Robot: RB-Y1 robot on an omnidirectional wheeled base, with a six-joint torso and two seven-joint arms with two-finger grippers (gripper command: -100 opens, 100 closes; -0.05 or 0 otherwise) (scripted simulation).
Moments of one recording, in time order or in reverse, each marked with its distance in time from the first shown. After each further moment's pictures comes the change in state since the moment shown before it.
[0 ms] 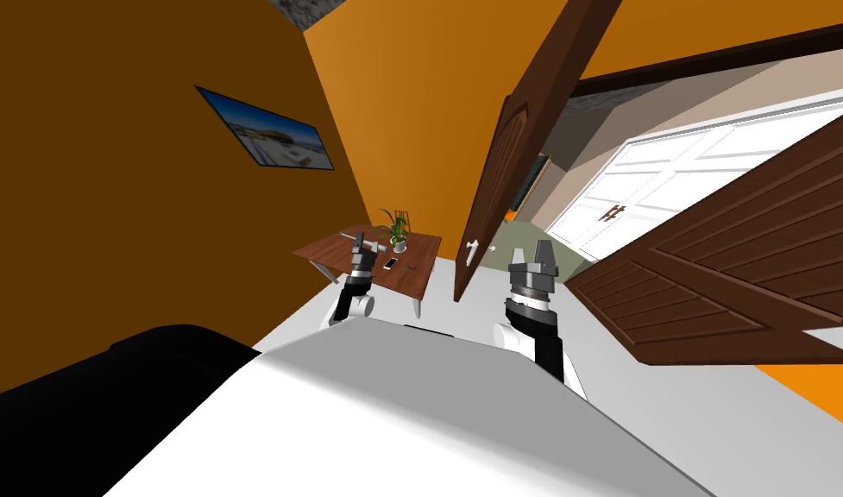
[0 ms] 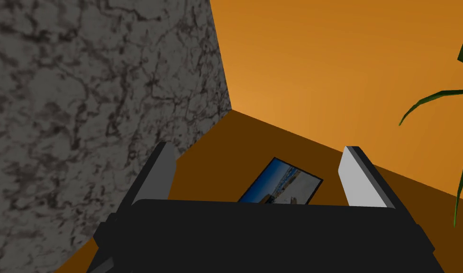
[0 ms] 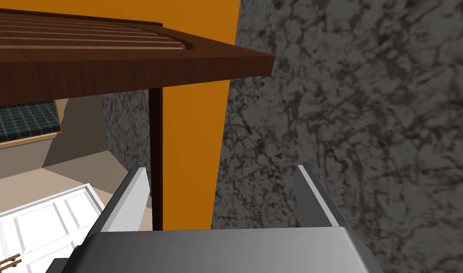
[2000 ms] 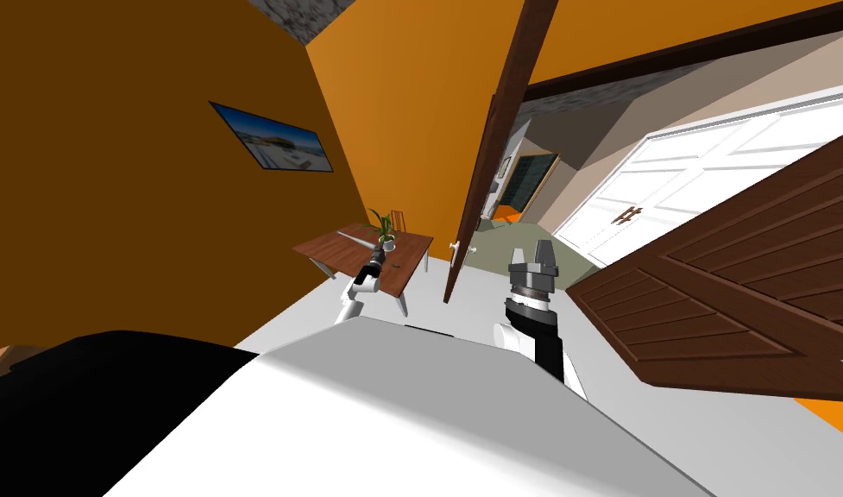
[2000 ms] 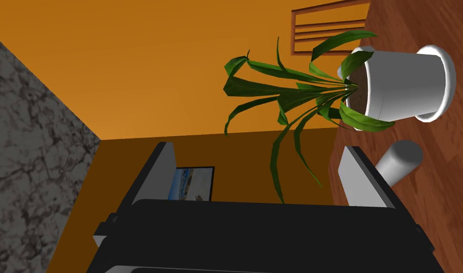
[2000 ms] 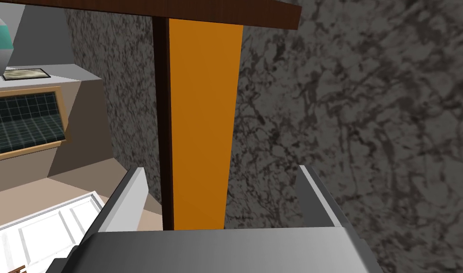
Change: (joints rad) left arm -0.359 0.087 0.096 0.451 0.066 0.494 -0.157; right arm 0.000 0.000 0.000 0.000 0.000 0.000 0.000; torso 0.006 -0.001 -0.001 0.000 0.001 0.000
